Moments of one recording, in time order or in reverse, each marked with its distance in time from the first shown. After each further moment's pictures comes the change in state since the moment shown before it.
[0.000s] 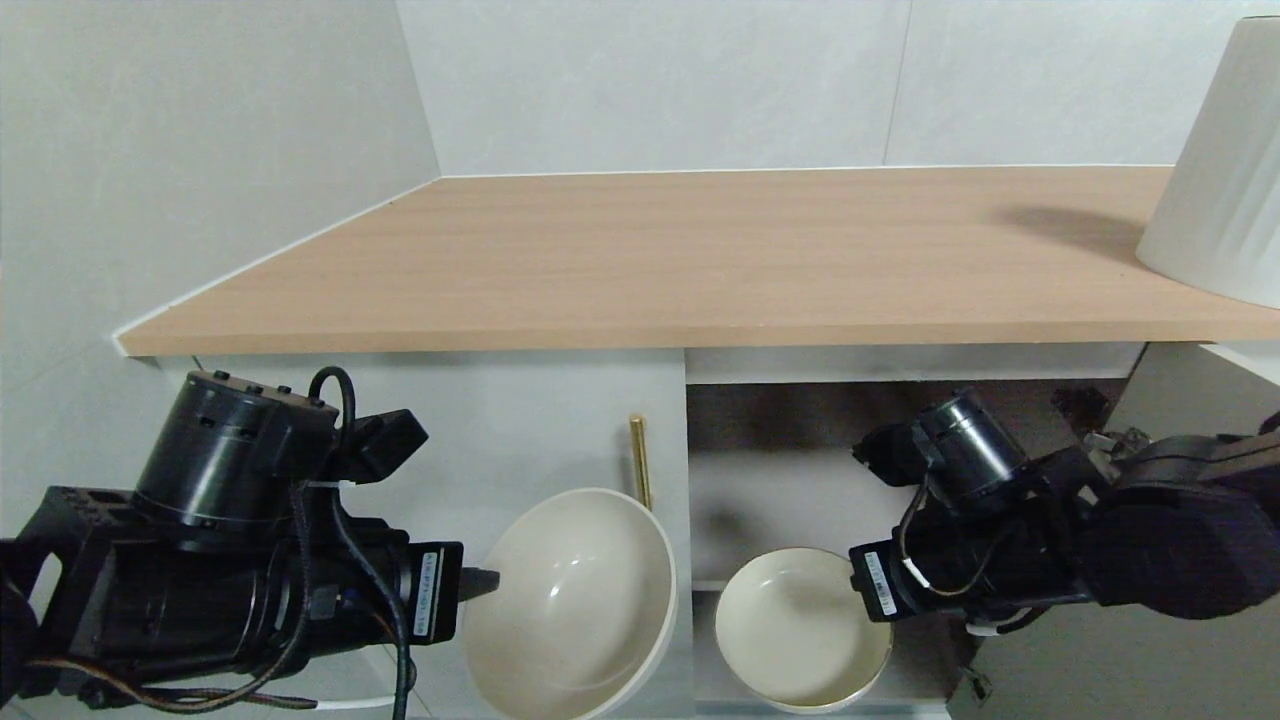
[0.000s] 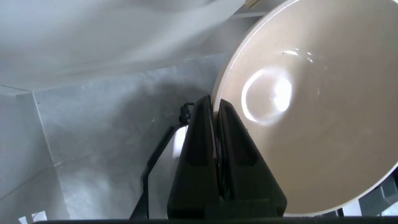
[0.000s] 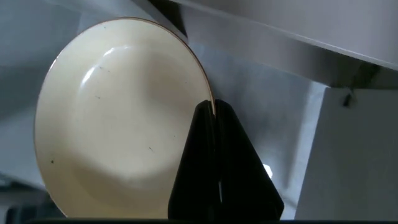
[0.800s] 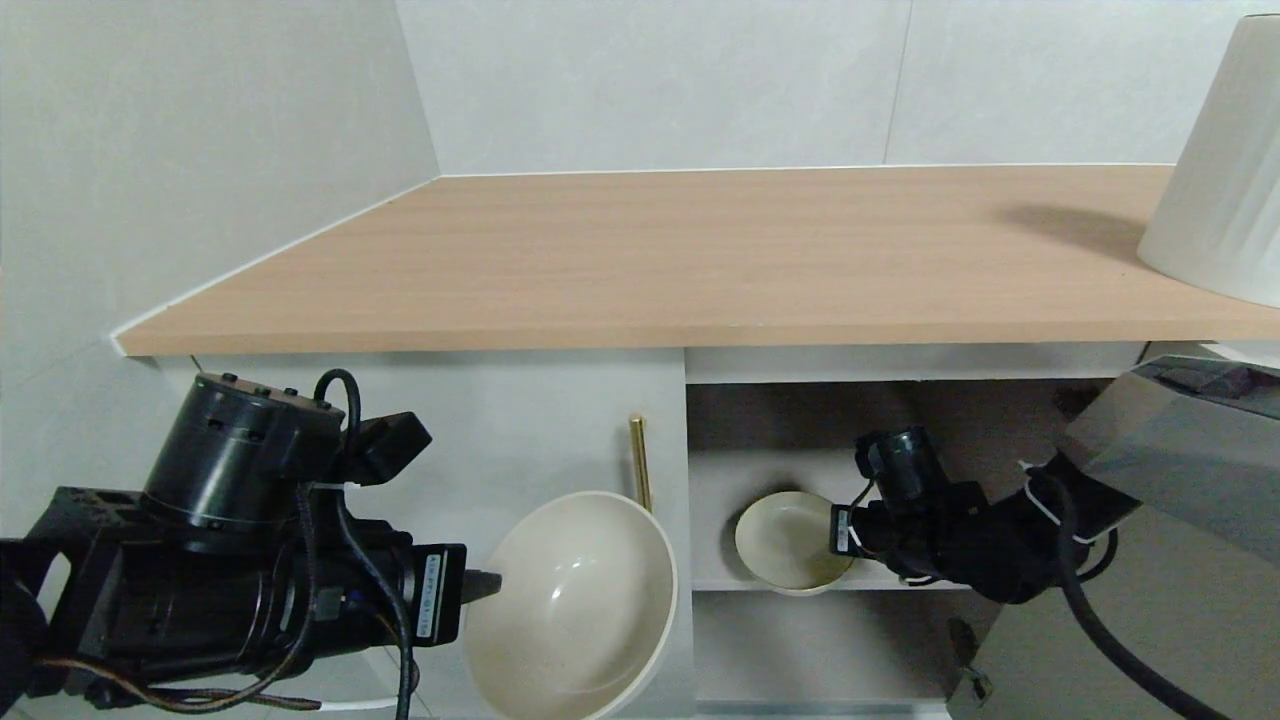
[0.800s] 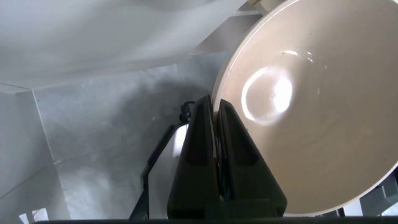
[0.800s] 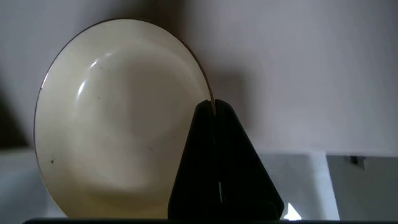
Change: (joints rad) left arm -0.002 0.008 0.001 -0.001 0.000 0.000; right arm -0.183 0.417 -0.044 -0.545 -0.149 0.115
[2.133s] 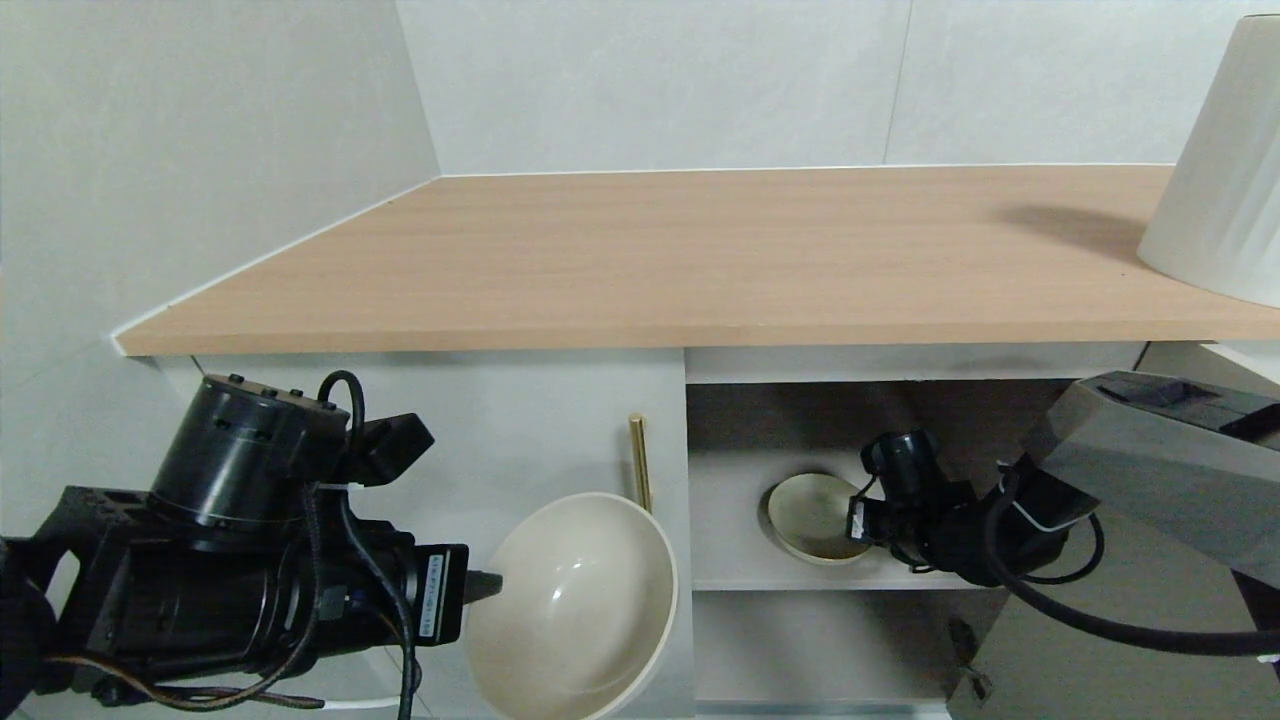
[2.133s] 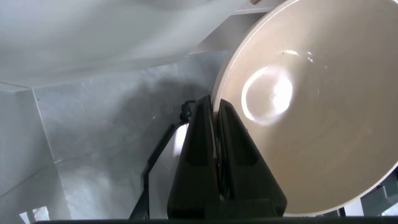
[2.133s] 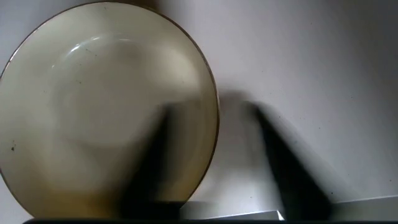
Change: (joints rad) left arm 0.000 0.008 0.000 -0.001 0.000 0.000; right arm -0.078 0.127 -0.103 -0.020 -0.121 0.003
